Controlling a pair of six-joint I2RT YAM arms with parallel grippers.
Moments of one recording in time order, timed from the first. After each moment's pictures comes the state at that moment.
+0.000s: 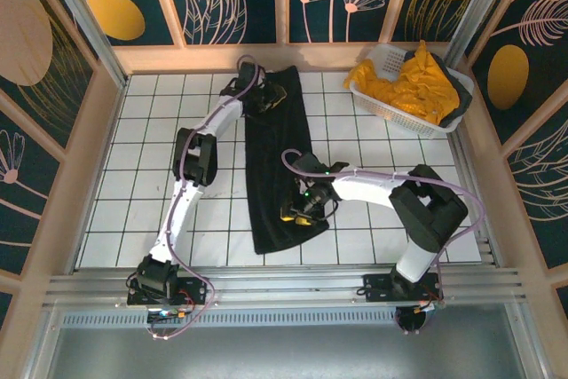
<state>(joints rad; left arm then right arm) -0.34 2.80 2.50 -0.38 0.45 -0.96 0.81 1.70 0.93 -0.49 -0.45 0.91</state>
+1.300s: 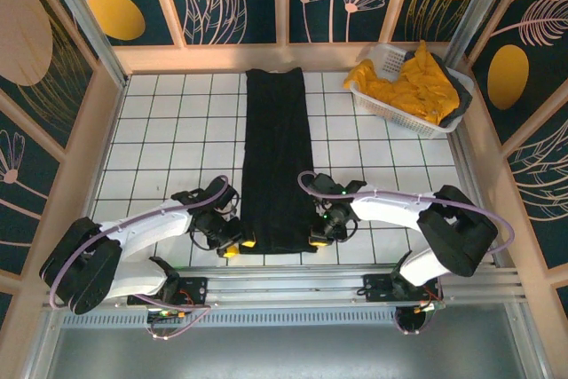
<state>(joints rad) -0.68 1.27 0.53 -0.60 0.54 -1.07 0.87 1.48 0.70 -0.61 -0.37 0.91</state>
